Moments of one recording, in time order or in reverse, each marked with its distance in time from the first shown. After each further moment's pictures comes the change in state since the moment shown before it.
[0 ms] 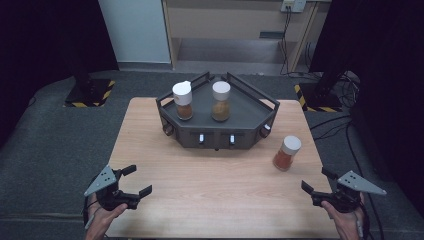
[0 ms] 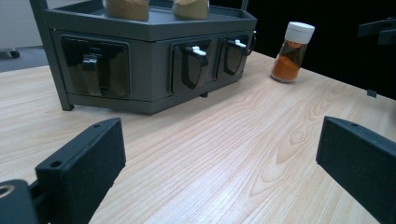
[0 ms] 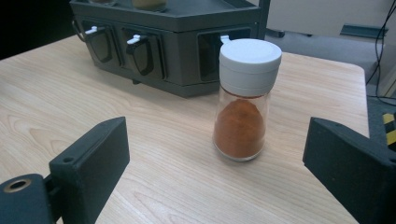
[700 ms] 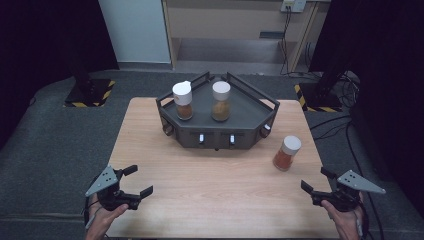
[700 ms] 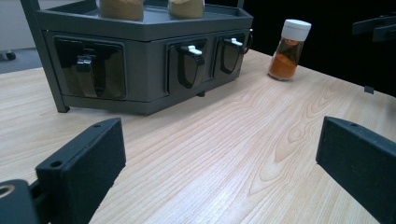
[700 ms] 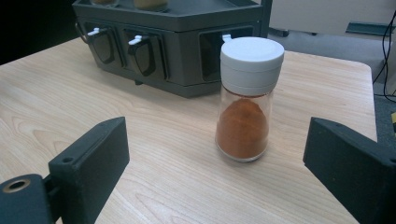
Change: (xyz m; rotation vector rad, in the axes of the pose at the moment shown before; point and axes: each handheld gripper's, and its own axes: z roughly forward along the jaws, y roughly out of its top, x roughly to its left) left arm 0.001 0.000 0.002 0.001 -0.010 0.008; right arm -0.005 -0.002 0.003 -0.002 0.016 0.011
